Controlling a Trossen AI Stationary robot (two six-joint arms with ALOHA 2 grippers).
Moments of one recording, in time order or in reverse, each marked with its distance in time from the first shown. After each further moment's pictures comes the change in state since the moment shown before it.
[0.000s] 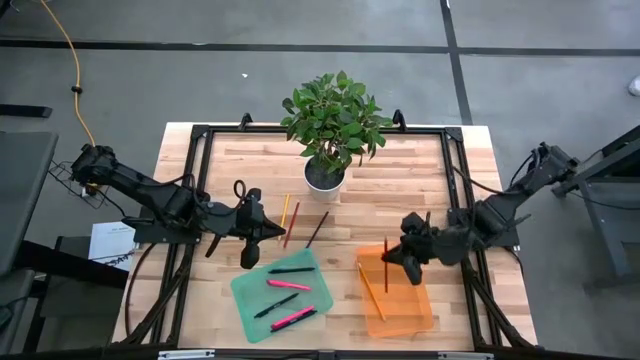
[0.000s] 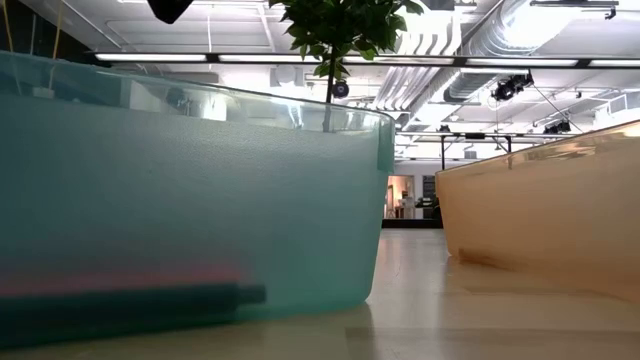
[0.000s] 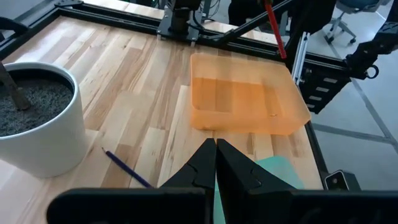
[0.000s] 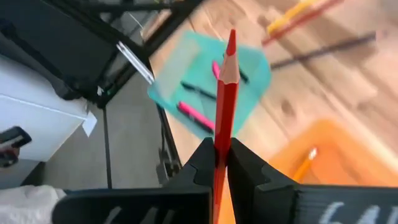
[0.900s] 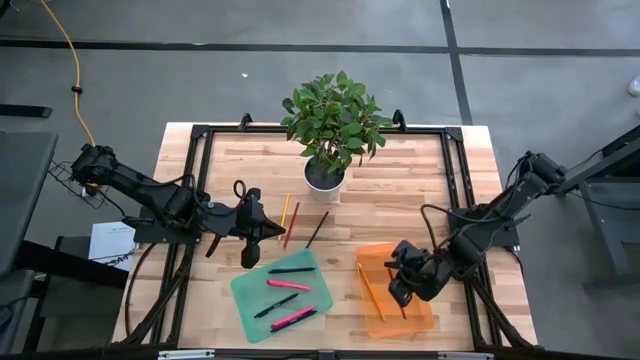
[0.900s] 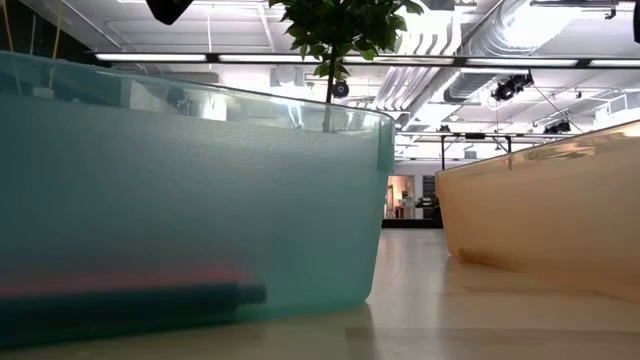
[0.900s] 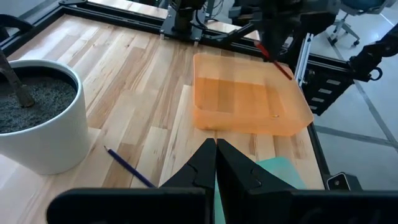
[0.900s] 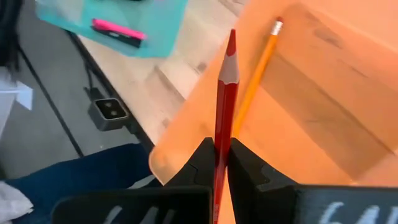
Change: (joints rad) left arm 0.000 0.000 0.000 -0.005 -0.012 -0.014; right arm 0.089 0.226 0.000 -0.152 -0.184 0.385
